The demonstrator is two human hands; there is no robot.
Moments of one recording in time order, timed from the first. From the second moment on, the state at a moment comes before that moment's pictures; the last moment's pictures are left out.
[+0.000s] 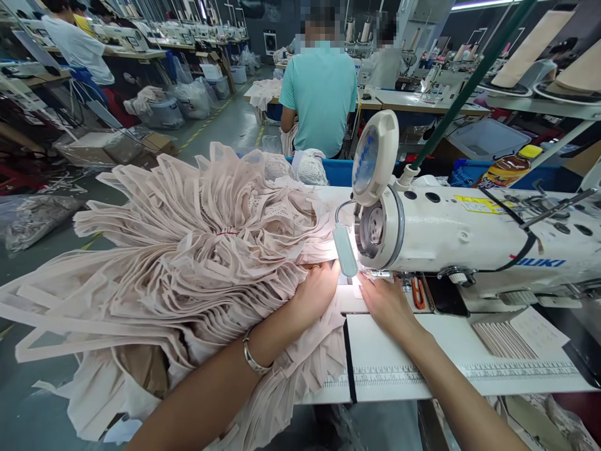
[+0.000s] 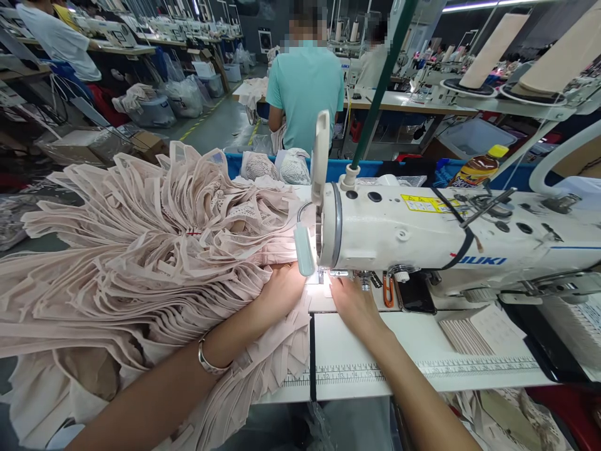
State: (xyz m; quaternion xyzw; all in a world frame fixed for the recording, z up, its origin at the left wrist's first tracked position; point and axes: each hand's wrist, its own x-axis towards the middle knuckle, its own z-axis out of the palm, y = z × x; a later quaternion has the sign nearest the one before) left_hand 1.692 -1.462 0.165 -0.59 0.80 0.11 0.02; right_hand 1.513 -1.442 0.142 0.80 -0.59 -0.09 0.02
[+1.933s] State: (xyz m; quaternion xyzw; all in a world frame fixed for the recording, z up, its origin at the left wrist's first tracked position) left_hand 1.706 -1.458 0.160 -0.56 0.79 0.19 -0.16; right_hand 1.309 -1.355 0.208 0.61 -0.77 0.14 0.12
